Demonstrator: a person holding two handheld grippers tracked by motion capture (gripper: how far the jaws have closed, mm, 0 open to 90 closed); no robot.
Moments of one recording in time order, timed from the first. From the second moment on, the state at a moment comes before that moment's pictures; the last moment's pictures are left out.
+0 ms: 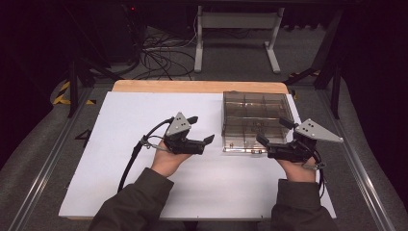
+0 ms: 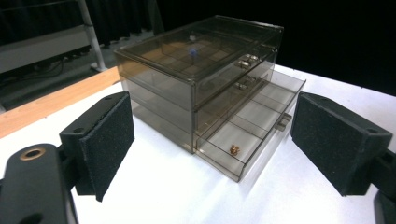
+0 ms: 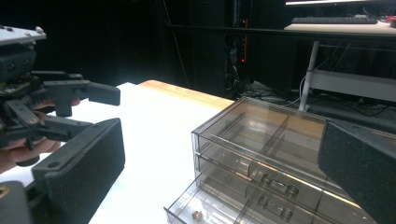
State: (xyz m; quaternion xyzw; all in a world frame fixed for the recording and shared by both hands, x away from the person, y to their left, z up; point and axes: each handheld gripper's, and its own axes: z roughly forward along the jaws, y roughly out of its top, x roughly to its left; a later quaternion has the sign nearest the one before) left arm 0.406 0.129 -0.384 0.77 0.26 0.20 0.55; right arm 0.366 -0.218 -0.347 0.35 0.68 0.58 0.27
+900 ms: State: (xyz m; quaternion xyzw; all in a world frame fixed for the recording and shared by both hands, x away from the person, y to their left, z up) left arm 0.391 0.174 -0.369 0.74 0.28 0.21 0.58; right arm 0.370 -0.218 -0.353 0.35 0.69 0.58 0.27
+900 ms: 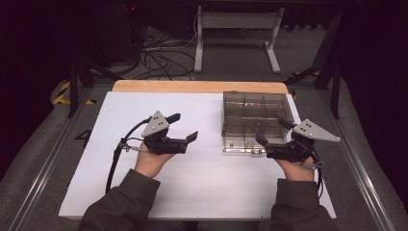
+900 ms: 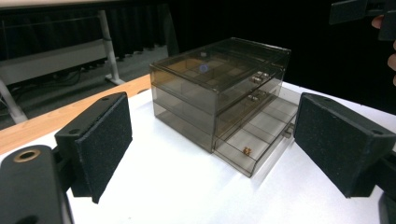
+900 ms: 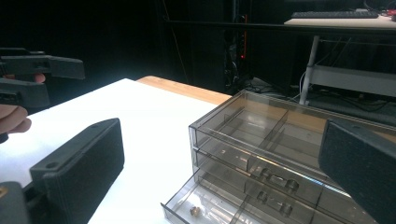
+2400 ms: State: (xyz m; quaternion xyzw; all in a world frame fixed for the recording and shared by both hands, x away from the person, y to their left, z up) left arm 0.361 0.246 -0.359 0.71 0.30 0.25 0.59; right arm 0.371 -0.216 -0.355 0.35 0.69 0.58 0.26
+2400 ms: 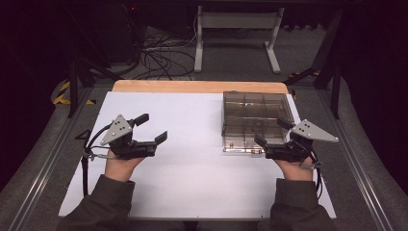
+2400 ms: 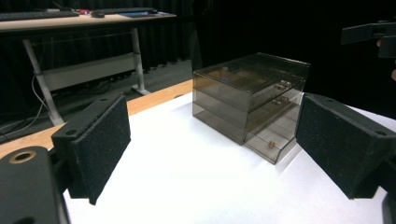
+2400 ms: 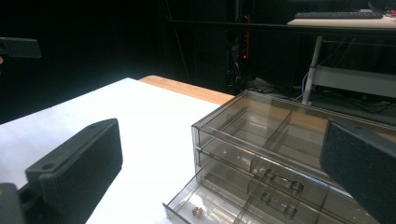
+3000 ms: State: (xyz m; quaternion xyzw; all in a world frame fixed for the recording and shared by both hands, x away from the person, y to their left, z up) left arm 0.349 0.272 -0.355 0.70 0.30 0.26 0.59; right arm 0.372 -0.213 -0.357 0.34 0.69 0.58 0.26
